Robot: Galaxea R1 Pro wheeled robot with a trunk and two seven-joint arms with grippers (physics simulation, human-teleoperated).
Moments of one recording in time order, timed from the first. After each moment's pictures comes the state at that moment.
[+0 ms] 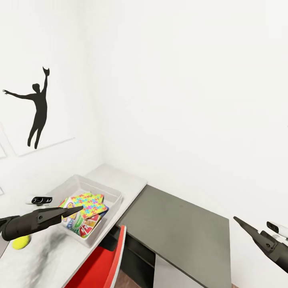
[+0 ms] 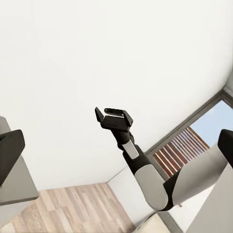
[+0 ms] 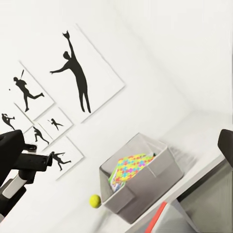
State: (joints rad) left arm -0.30 0.43 0.21 -1.40 0.56 1.02 -1.57; right arm -0.11 -0.12 -0.79 -1.51 -0.33 0.75 1.55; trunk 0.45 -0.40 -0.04
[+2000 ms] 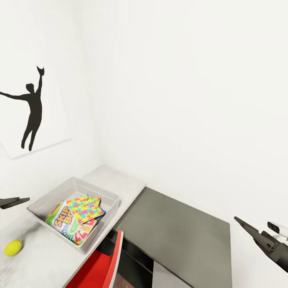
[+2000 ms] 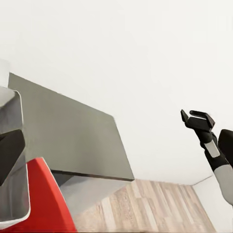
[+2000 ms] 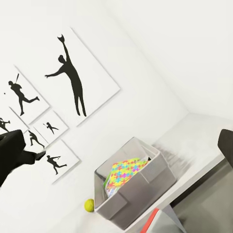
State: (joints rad) left arm -0.31 0.85 0.34 -1.21 0.54 0.95 -1.57; right arm -0.11 -0.12 -0.79 -1.51 -0.33 0.75 1.55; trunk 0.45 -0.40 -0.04
